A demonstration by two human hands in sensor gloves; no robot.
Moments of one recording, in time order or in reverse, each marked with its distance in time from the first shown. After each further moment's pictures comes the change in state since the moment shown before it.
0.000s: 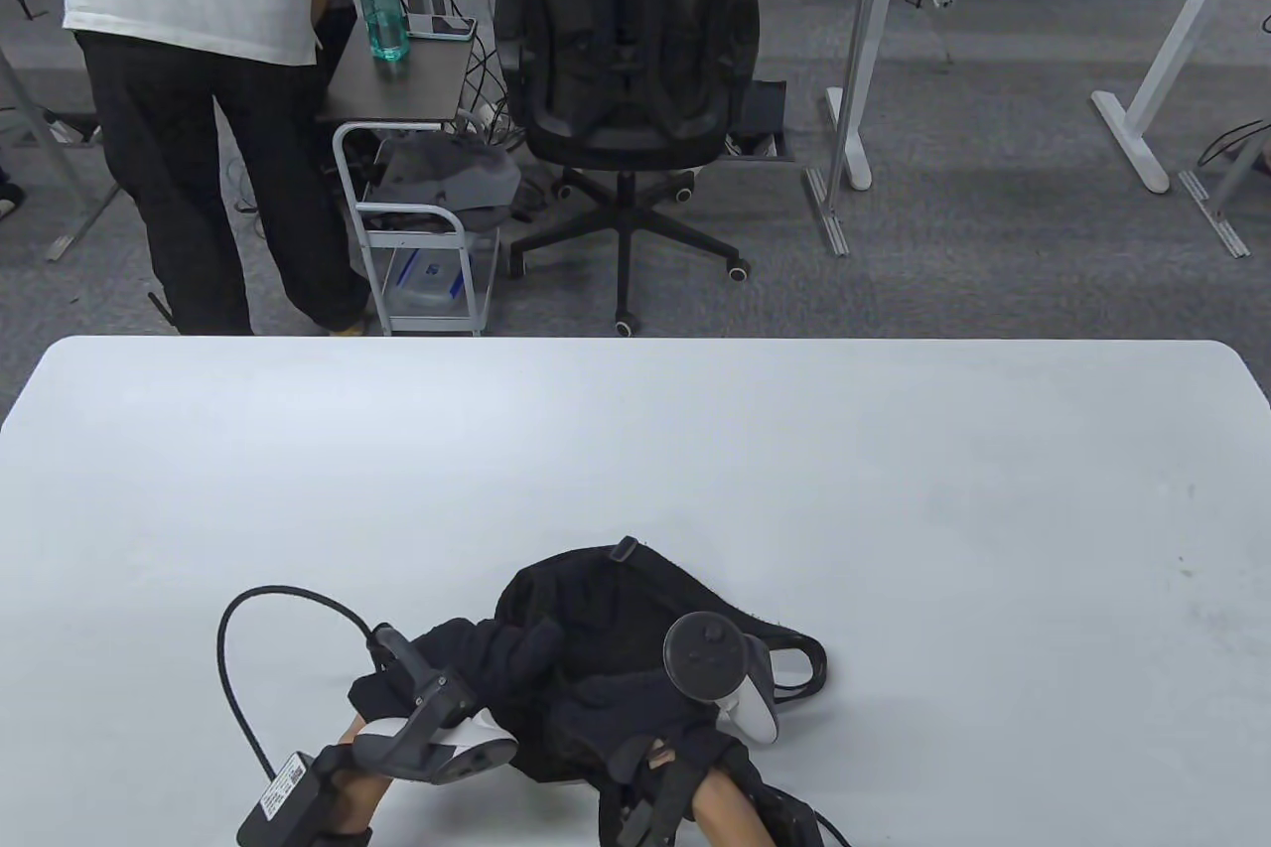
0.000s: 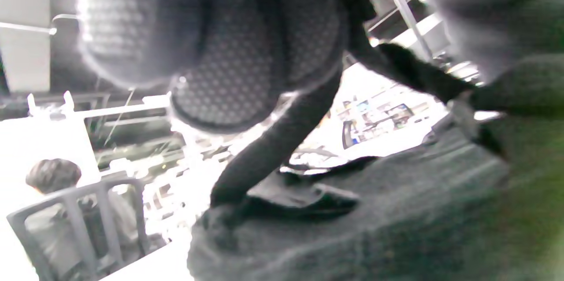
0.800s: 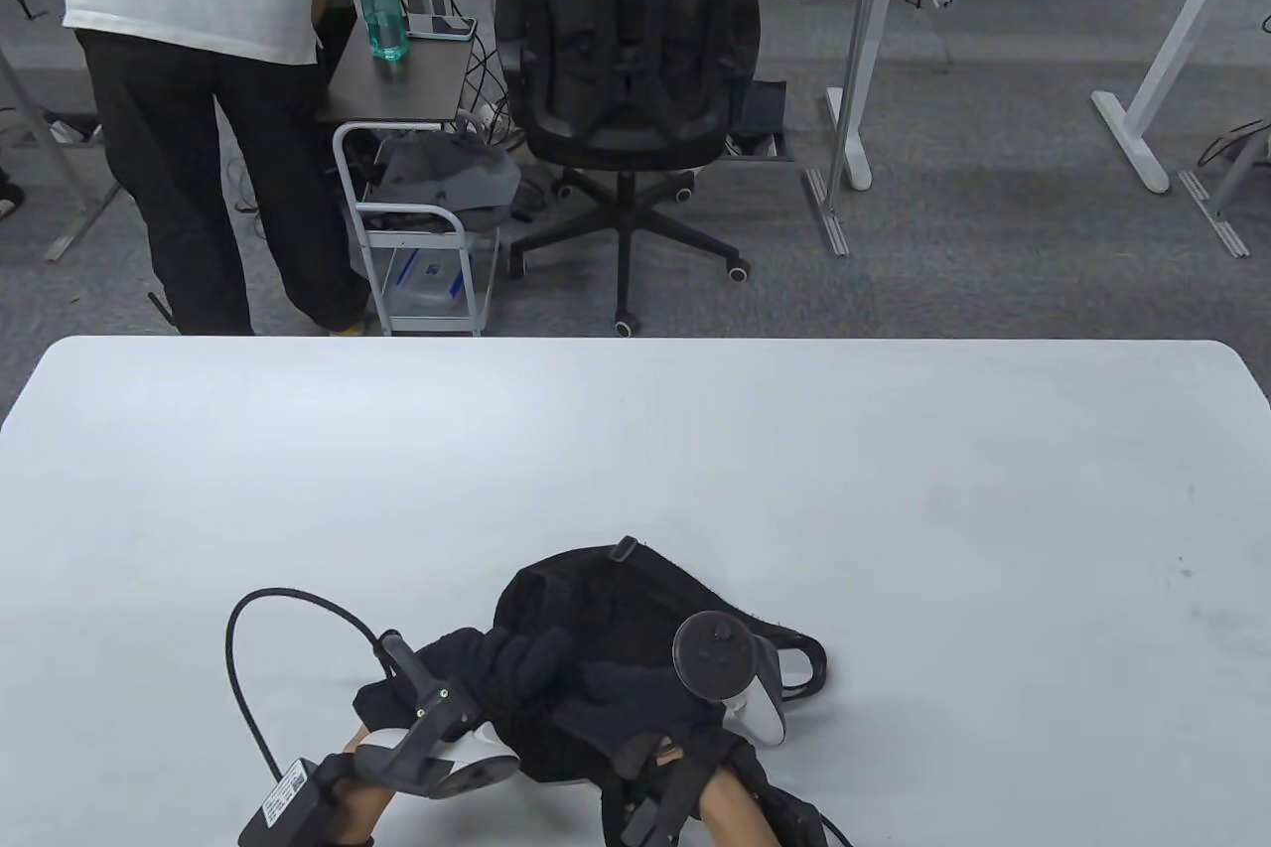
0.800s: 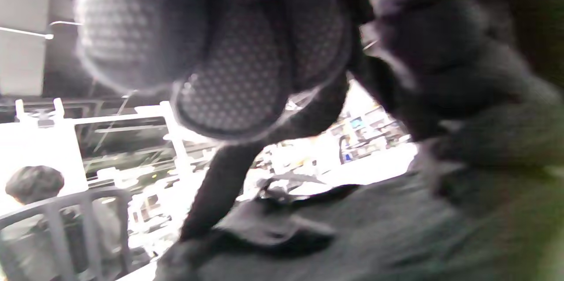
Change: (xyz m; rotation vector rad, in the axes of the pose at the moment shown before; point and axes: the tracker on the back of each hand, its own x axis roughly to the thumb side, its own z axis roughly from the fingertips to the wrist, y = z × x) left_hand 0.010 0.008 -0.004 0.037 -0.009 0.055; right_hand 0.001 -0.004 0.000 0.010 -0.010 -0.033
